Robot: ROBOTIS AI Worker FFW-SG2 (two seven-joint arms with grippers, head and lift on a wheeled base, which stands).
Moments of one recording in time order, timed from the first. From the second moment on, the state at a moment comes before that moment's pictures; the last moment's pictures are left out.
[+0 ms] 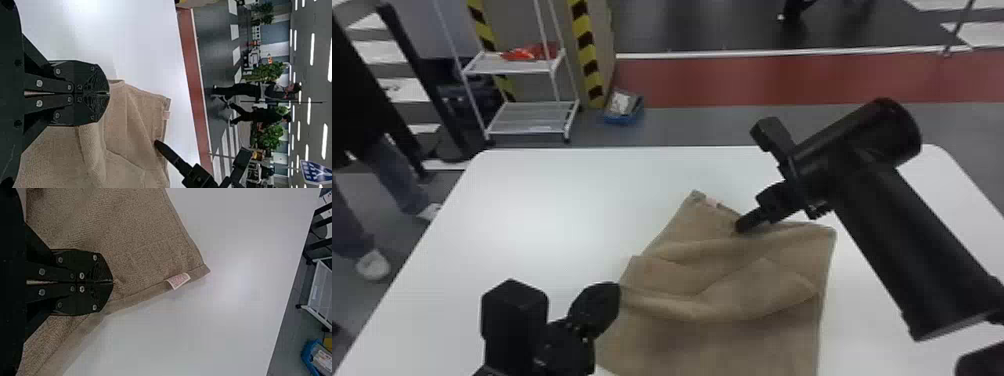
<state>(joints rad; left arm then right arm) 0.66 0.39 -0.12 -2.50 0.22 0.64 0.08 -0.73 0.00 0.35 -1.02 0.34 1.18 0.88</state>
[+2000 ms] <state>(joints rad) 0.64 0.40 -0.15 -2.51 0.21 0.63 0.10 -0.75 0.00 0.11 -0.90 0.28 0.79 0.66</state>
